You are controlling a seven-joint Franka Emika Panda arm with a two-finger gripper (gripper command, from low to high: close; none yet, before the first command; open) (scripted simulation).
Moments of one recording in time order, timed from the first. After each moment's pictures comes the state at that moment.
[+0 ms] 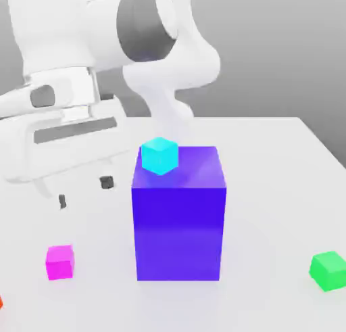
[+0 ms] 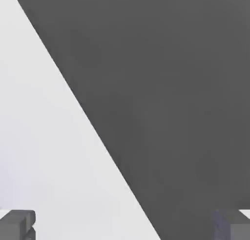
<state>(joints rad) 0.45 -0.18 -0.76 -2.52 0.22 2.60 -0.82</state>
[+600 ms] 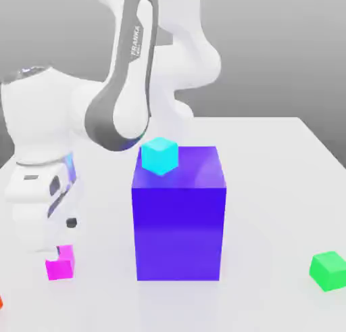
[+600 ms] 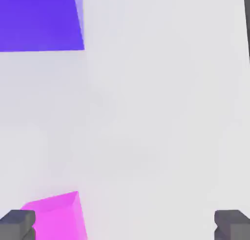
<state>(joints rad) 0.35 0.16 -0.80 -2.61 0.45 2.72 -1.67</state>
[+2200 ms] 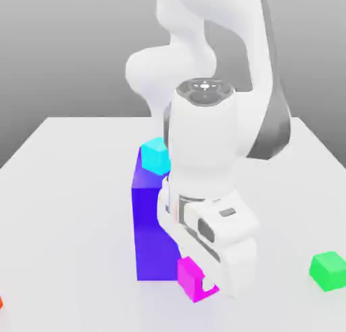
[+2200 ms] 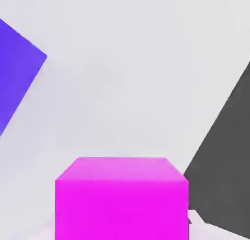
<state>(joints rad) 0.75 0.18 -0.50 -2.45 0.17 2.65 -1.35</state>
